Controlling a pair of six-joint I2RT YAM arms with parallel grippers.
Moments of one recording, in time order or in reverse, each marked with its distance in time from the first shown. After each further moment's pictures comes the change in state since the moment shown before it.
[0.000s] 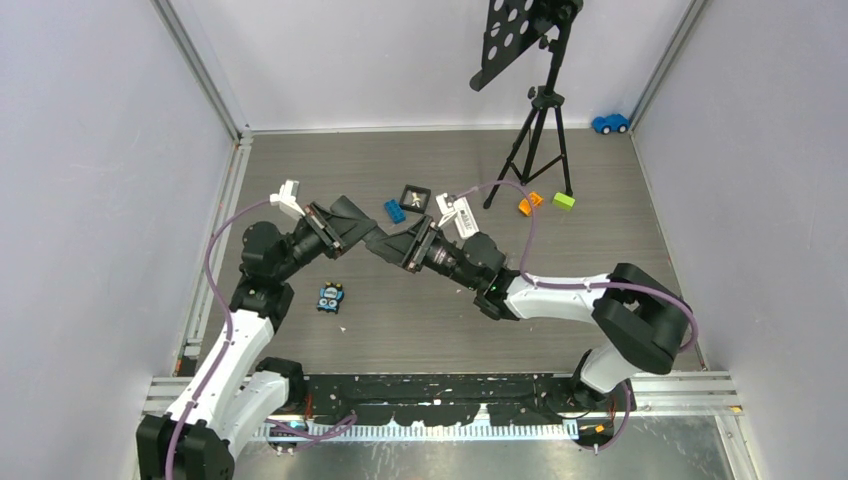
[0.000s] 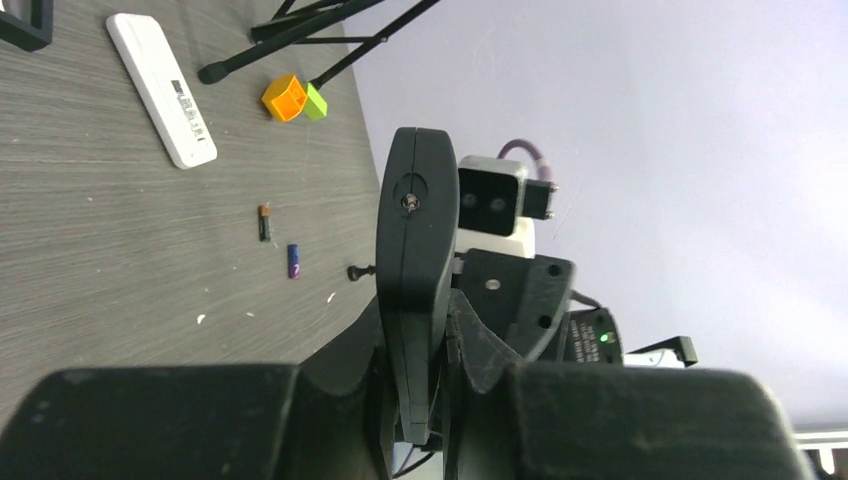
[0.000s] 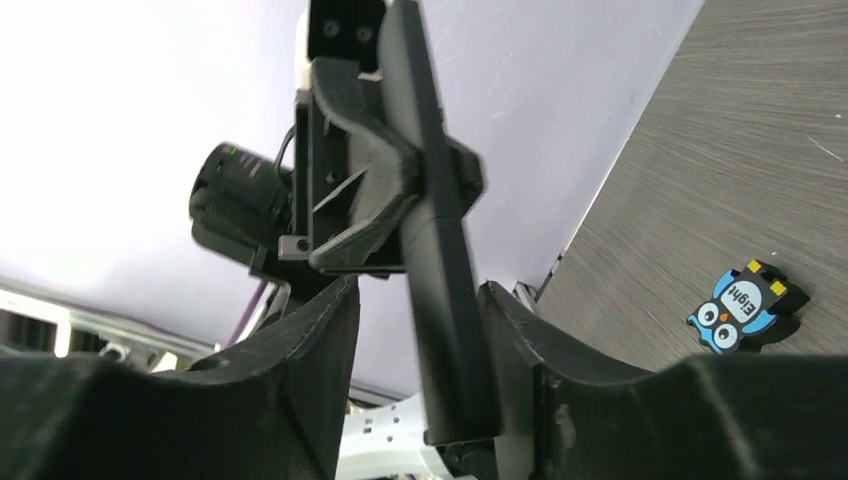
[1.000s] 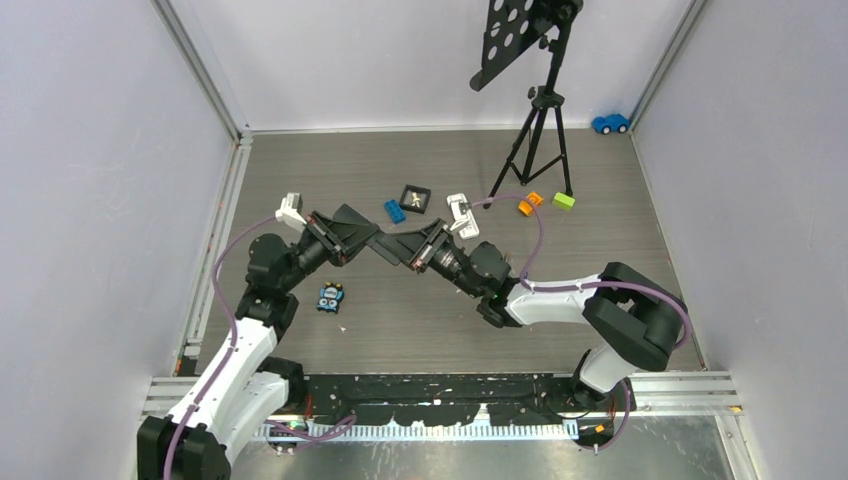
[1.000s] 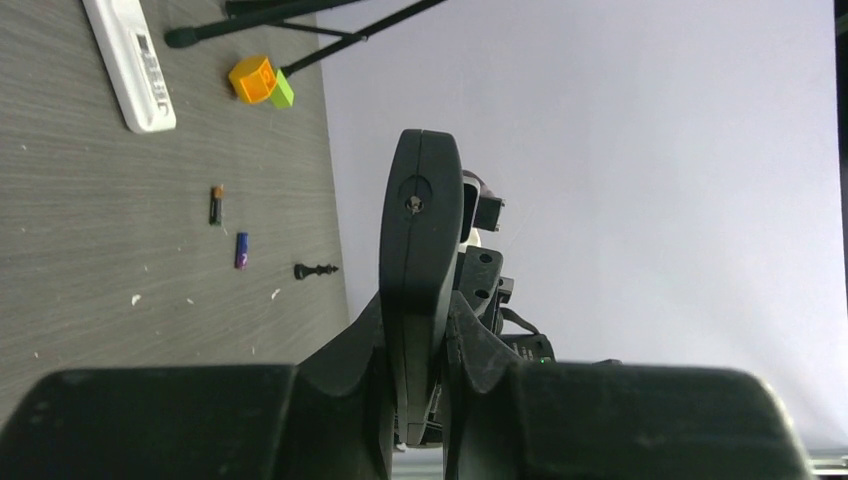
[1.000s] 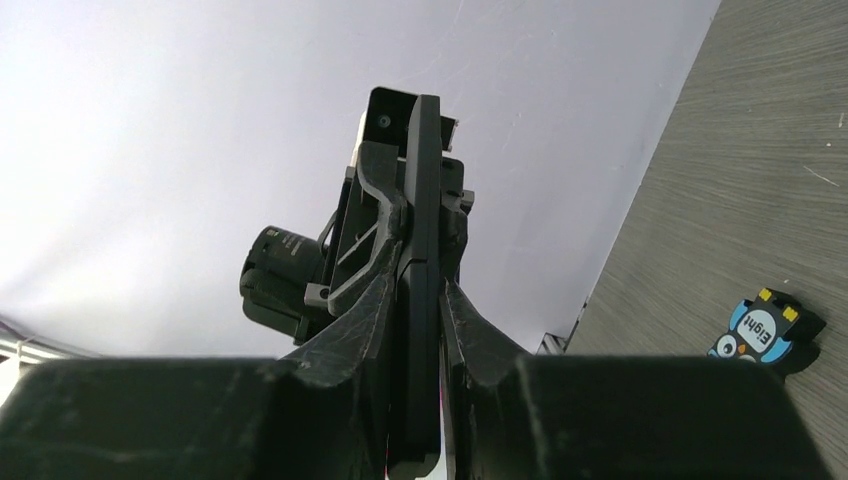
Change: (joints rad) left arm -0.025 -0.040 -0.101 0.111 -0.095 -0.225; right arm 0.010 0.042 -0.066 0.148 0.166 0.113
